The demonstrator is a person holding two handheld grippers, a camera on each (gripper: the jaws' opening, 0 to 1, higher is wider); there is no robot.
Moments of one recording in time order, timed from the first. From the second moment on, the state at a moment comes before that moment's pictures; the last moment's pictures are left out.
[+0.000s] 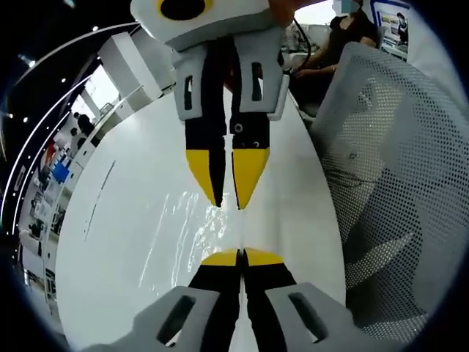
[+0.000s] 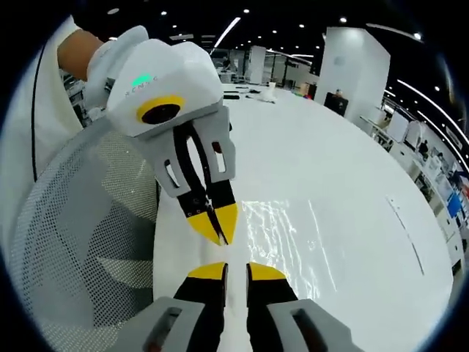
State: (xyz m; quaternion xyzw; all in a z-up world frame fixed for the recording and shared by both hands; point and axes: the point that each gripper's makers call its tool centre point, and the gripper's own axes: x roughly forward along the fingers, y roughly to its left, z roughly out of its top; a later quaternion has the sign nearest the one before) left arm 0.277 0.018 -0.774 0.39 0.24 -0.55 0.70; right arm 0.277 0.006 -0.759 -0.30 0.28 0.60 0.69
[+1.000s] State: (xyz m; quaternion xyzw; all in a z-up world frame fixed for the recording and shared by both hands) left arm 0.273 0.010 -0.774 0.38 0.21 -0.57 0.70; right arm 0.264 0.011 -0.779 -0.26 0.35 0.61 0.67
